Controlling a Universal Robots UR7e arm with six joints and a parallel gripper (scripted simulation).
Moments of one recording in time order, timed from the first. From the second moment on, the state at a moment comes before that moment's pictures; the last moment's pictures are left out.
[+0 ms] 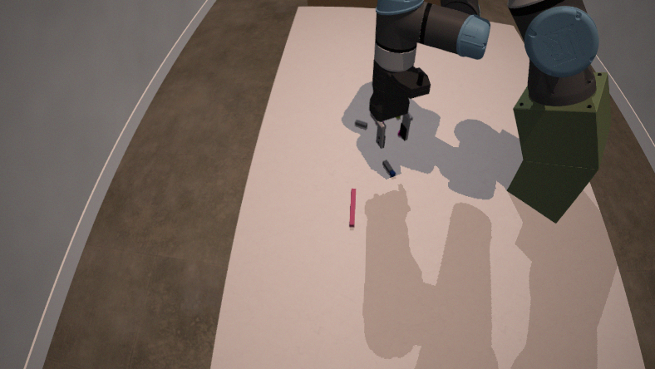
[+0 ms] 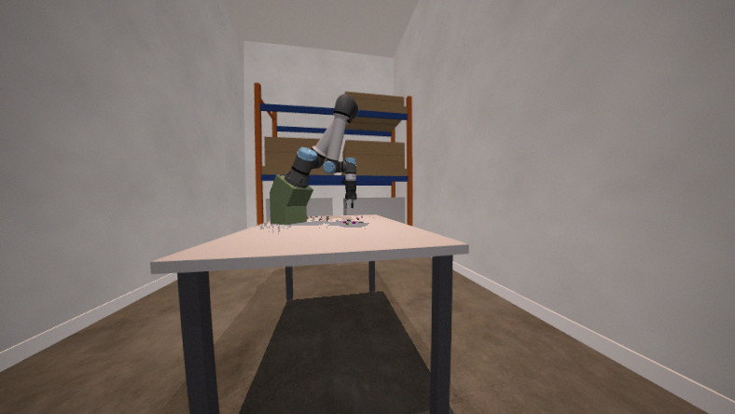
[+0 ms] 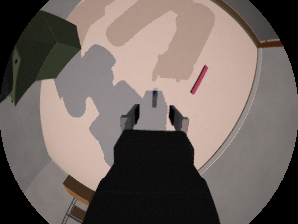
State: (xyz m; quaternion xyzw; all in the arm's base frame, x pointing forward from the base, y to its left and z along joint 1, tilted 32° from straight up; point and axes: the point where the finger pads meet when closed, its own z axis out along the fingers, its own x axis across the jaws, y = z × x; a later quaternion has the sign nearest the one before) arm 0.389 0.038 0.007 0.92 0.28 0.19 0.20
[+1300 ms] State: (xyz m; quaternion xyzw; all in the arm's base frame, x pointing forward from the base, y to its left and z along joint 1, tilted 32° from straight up) arm 0.383 -0.133 0.031 0.95 0.12 0.22 0.16
